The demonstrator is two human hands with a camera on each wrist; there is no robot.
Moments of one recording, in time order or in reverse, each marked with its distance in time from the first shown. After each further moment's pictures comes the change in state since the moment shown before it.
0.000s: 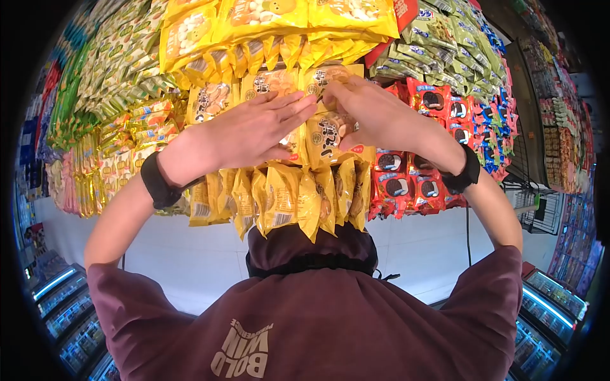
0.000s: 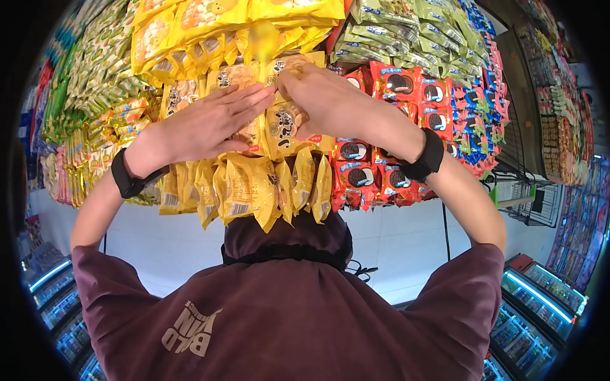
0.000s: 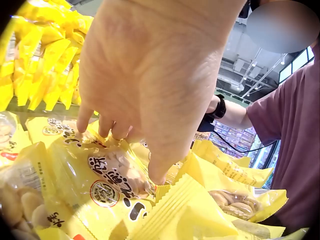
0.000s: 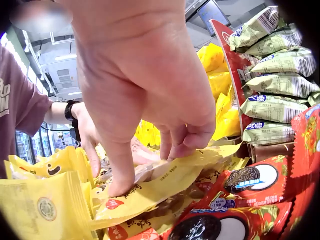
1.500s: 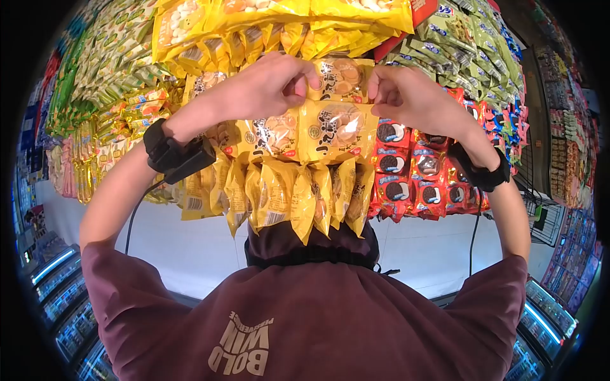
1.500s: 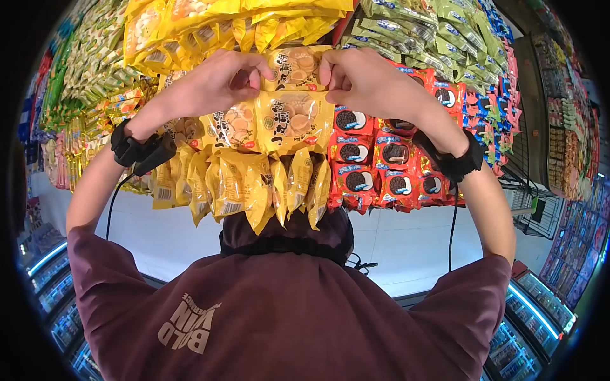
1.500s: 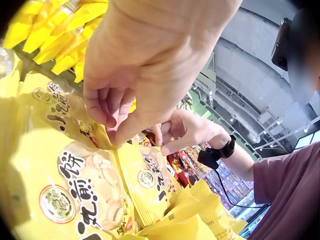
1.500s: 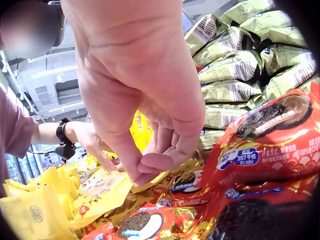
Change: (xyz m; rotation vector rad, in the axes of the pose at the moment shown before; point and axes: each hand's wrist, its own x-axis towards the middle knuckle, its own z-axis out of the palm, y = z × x) left_hand 0.041 -0.025 -0.016 -0.642 0.183 -0.265; right_hand -0.013 0.039 -0.034 0.348 -0.086 0.193
